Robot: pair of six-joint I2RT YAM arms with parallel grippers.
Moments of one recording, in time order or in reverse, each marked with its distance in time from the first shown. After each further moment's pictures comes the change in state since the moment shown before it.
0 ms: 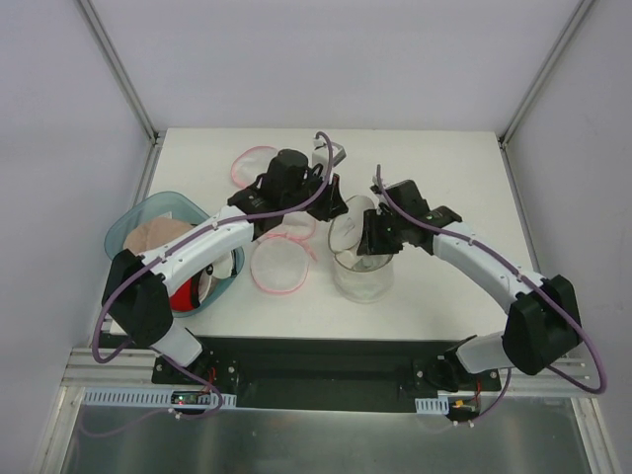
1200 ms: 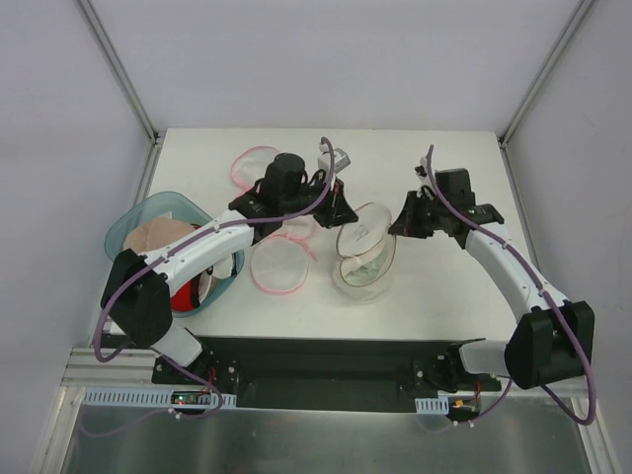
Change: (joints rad) left arm 0.025 -0.023 -0.075 0.149 0.227 -0.031; right arm -0.293 -0.078 -0.027 0.026 -0.163 -0.065
